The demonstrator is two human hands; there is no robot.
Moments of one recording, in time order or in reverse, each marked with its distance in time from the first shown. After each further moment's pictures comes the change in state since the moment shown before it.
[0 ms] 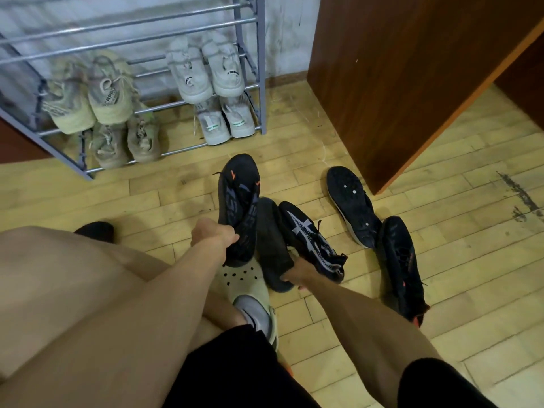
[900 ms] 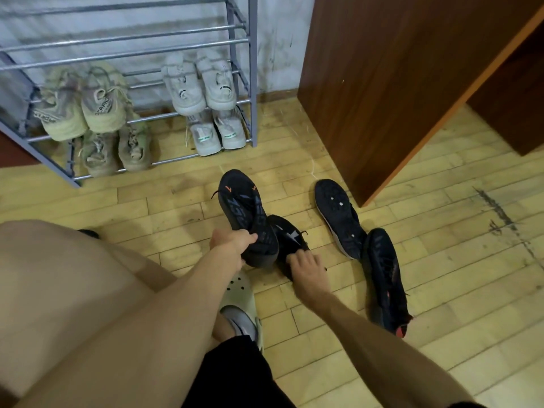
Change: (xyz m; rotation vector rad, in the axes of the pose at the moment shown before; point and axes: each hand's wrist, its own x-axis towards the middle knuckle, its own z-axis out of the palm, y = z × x) left_hand -0.028 0.012 0.032 -0.351 -0.231 -0.105; right_hand -0.024 0.031 -0.016 -0.816 0.620 -0.472
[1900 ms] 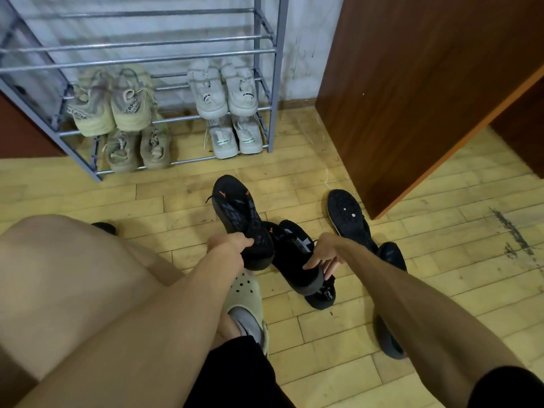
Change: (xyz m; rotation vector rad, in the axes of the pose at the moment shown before) left_hand 0.030 0.002 -0.022 -0.103 -0.009 -0.082; right_hand 0.072 0.025 -0.095 0.677 -0.720 0.480
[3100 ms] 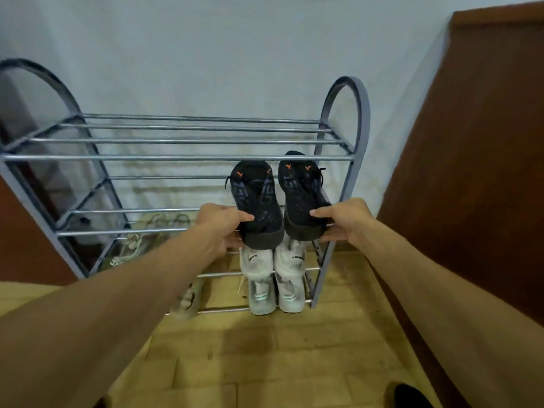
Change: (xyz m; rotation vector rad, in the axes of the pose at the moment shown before) left_hand 0.015 0.350 -0.062 -0.164 -0.003 0.610; right_hand -0.049 -0.343 -0.205 0.680 0.436 -0.646
